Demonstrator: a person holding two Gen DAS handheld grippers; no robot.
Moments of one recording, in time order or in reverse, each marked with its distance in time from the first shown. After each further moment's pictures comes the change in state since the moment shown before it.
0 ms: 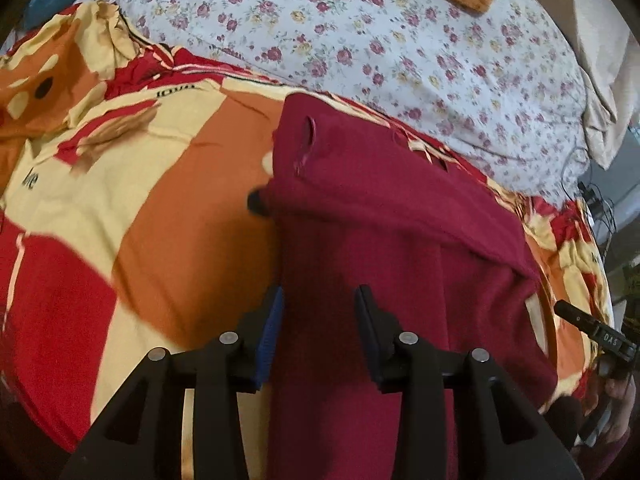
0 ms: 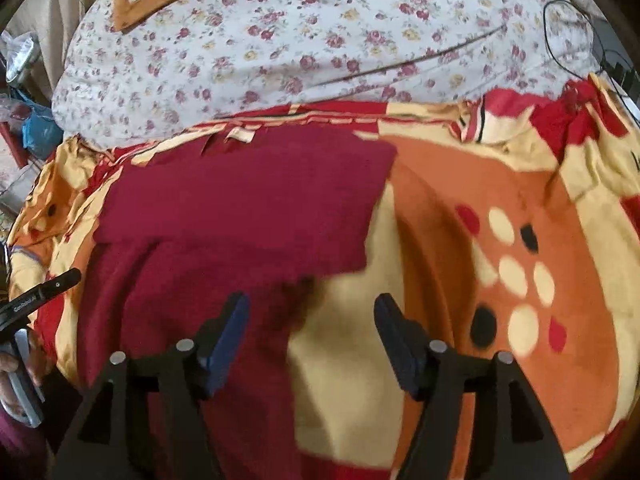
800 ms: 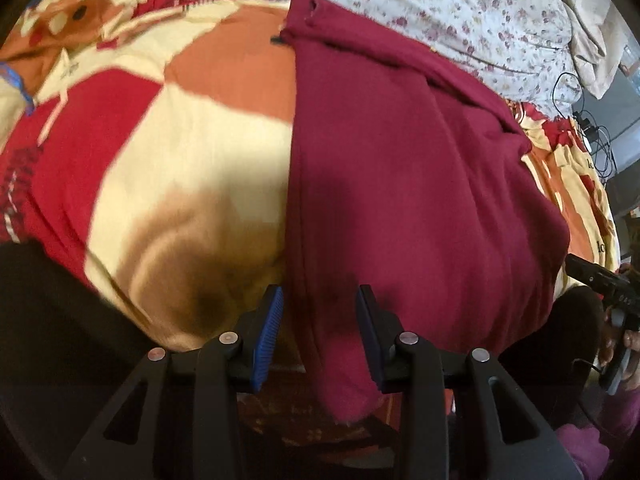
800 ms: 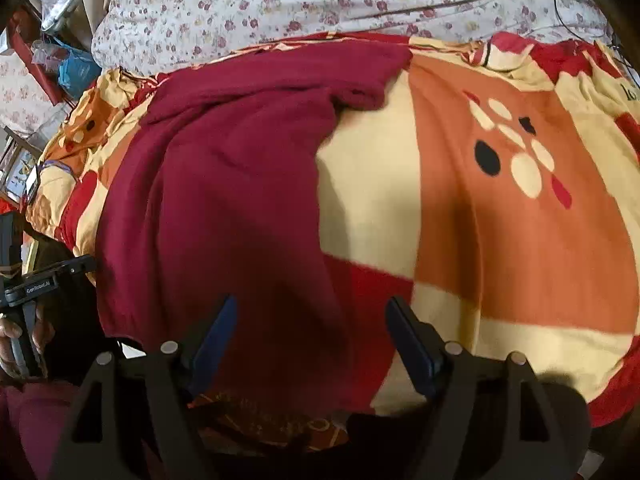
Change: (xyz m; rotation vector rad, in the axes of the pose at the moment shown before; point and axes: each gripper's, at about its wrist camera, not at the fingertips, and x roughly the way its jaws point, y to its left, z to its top) left arm -0.037 0.009 -0.126 0.039 0.203 0.023; right arm -0.036 -0.002 -0.117 -0.097 0.139 0.080
